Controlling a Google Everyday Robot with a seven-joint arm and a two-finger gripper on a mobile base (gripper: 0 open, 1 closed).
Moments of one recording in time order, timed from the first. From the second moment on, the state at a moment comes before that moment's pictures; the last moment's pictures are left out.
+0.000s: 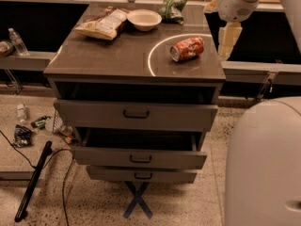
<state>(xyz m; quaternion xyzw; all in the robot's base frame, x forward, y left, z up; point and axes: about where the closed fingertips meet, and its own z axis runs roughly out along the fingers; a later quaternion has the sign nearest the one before) 0.709 -0.200 0.930 -0.74 0.63 -0.06 0.20</state>
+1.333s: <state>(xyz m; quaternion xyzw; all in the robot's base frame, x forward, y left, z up) 0.771 -0.144 0.876 -0.81 0.56 -0.06 0.17</state>
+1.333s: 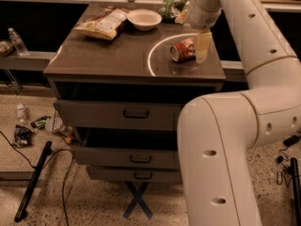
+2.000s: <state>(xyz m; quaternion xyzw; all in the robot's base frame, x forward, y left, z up) 0.780 -0.133 0.850 -0.82 0.54 -0.05 0.17</state>
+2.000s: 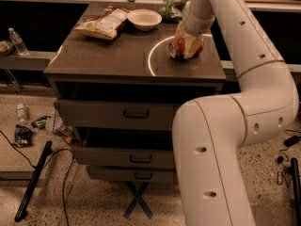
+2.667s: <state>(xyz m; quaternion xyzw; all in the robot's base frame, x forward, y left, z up) 0.791 -0.117 0.884 -0.84 0.49 -0.08 0.23</state>
